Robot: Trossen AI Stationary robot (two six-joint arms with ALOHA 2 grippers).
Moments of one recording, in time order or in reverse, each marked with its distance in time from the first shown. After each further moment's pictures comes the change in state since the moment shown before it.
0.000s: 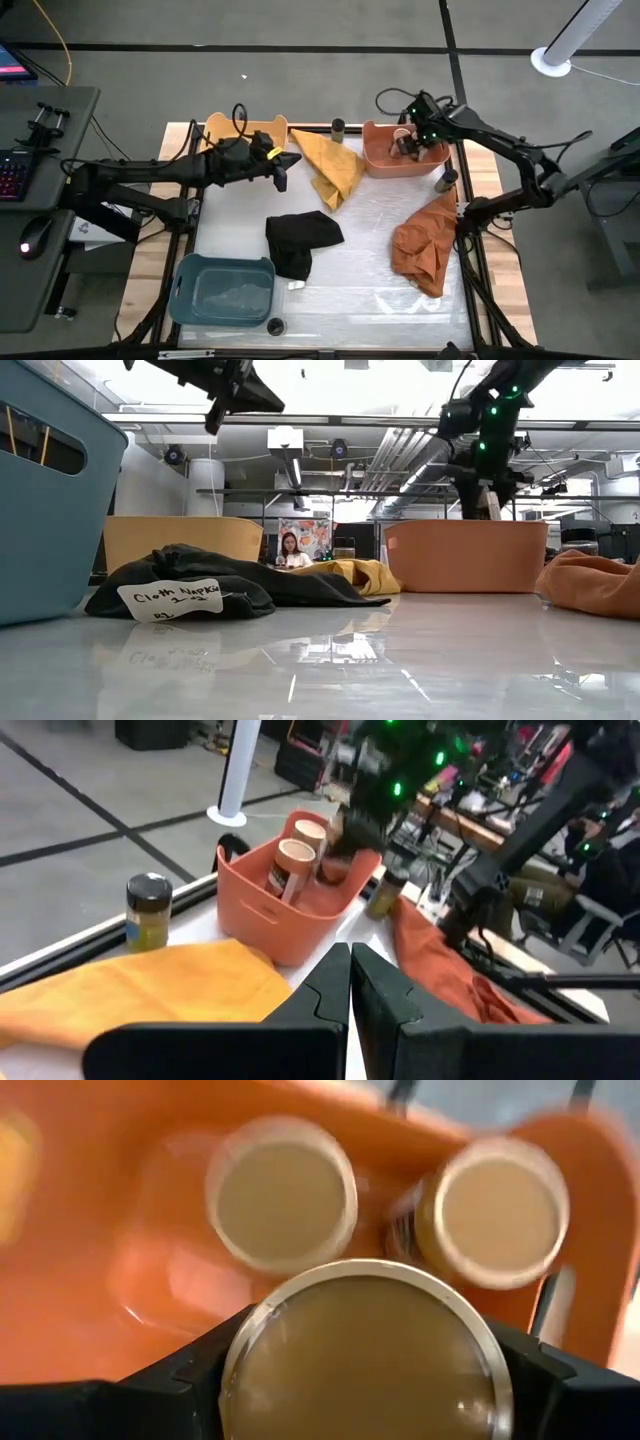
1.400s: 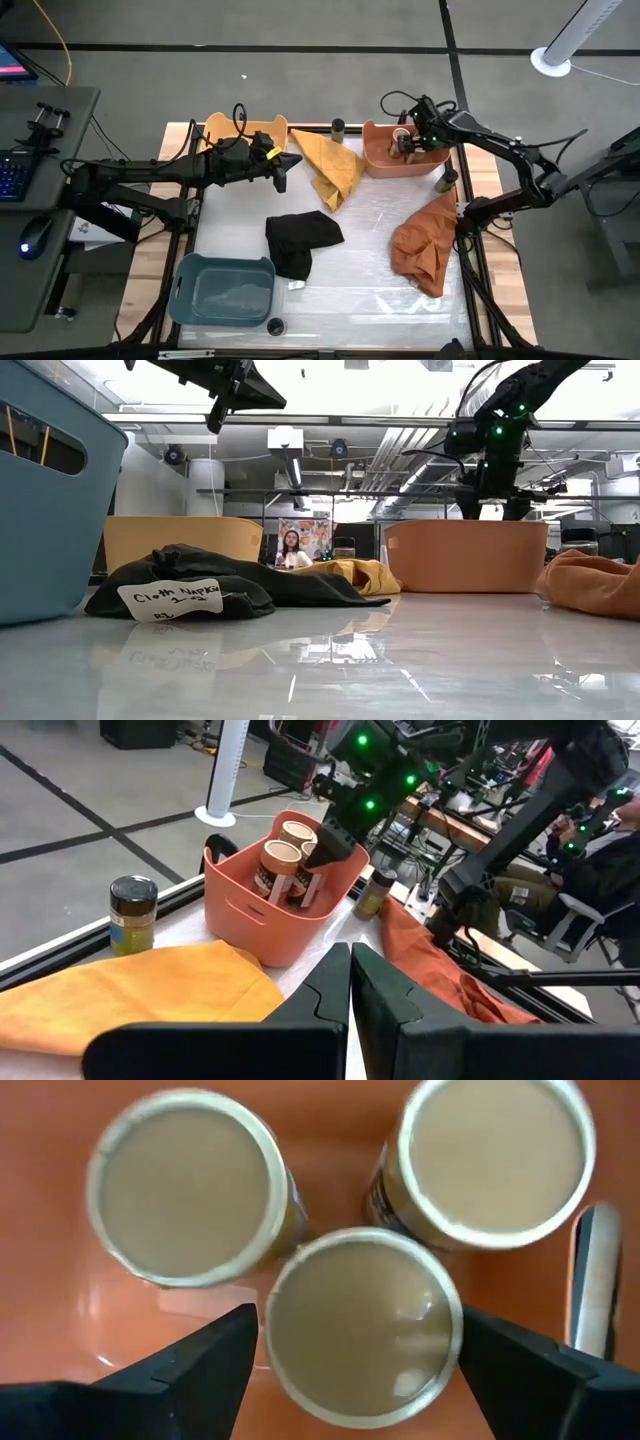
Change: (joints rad) left arm -0.002 0.000 0.000 0.013 0.027 -0.001; right arm -0.042 0.001 -0.114 0.119 -0.012 0.172
